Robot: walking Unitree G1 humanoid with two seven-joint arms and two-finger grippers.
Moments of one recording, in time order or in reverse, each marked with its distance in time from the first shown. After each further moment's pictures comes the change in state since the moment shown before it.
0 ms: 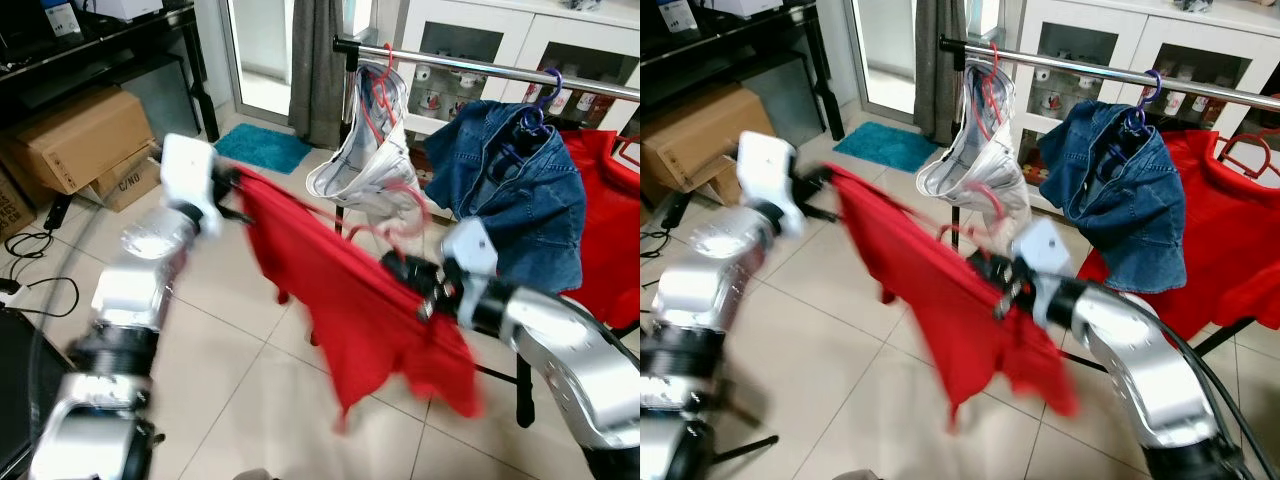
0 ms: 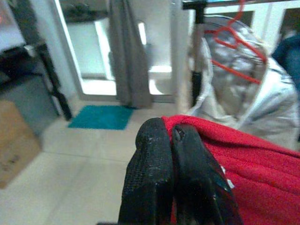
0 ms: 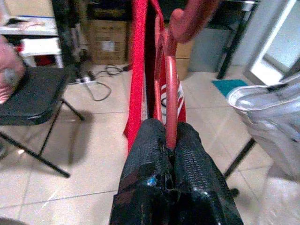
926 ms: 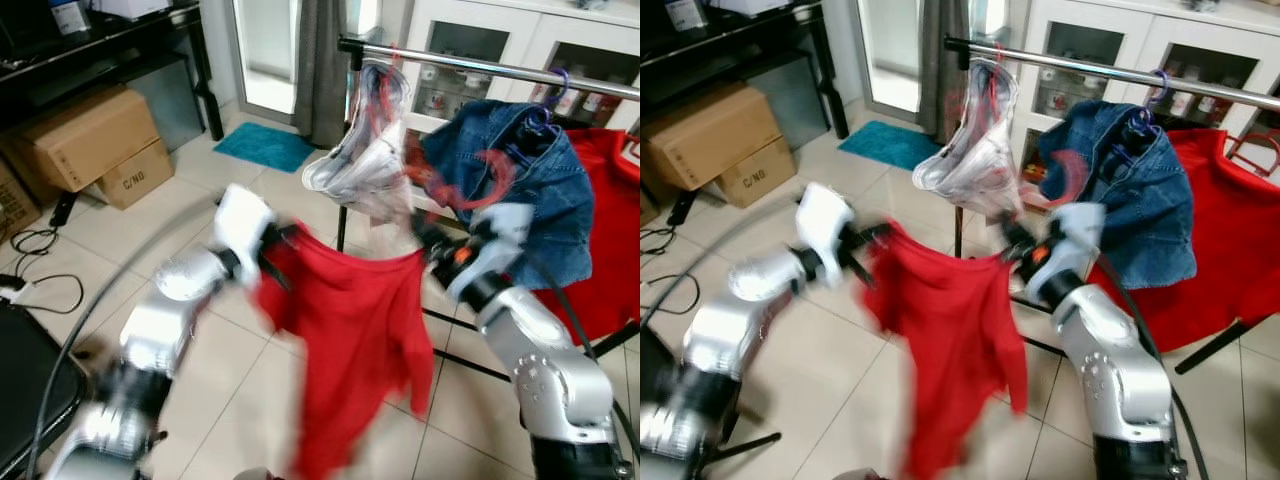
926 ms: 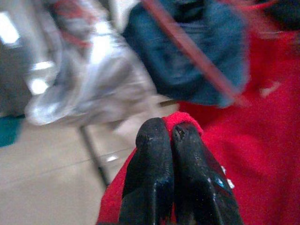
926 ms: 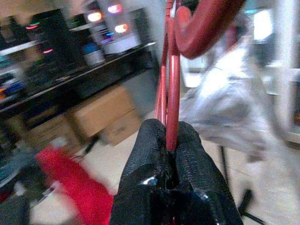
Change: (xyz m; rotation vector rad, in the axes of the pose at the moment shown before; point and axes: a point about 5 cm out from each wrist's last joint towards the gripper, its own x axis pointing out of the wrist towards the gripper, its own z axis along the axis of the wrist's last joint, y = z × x) left arm -0.032 -0.083 -0.034 -0.002 0.028 -0.620; right arm 0.013 -0.024 -0.002 0.492 -0.291 -0.505
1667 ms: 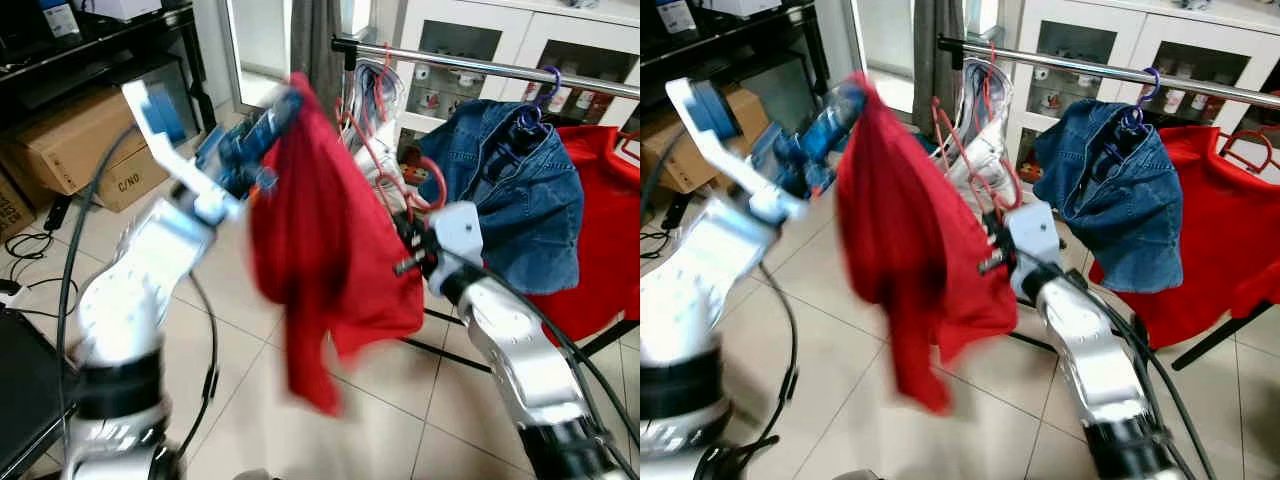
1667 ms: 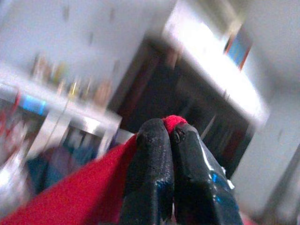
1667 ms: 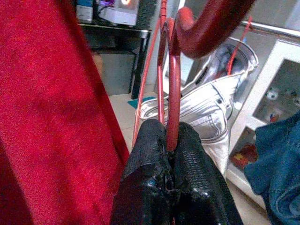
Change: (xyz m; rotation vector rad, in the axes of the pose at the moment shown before) left arm -0.036 -0.004 0.102 -0.546 -0.578 -0.152; right arm 0.022 0.012 -0.015 -0.448 0.036 0.048
